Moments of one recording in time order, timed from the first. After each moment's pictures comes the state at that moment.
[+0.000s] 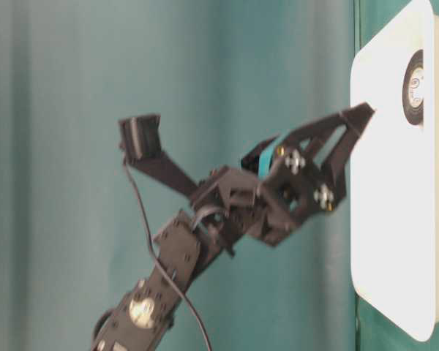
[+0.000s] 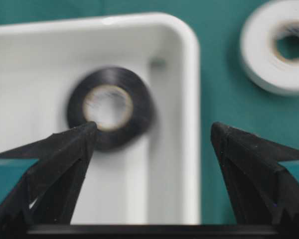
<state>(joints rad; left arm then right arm) 0.15 0.18 0.34 -0.02 0.17 0.25 -0.01 -1.19 1.55 -0.06 -0.06 0.08</state>
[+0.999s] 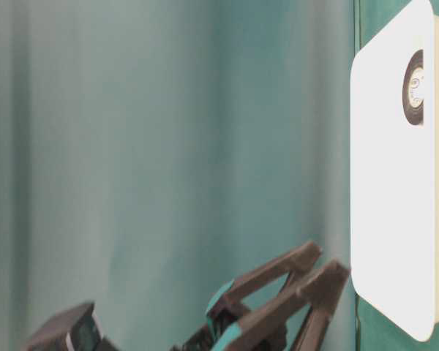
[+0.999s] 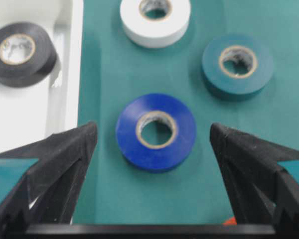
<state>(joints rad) -0.02 -0.23 0.82 -0.02 -0.07 0.06 -0.01 -1.19 1.55 -0.06 -0.06 0.08</state>
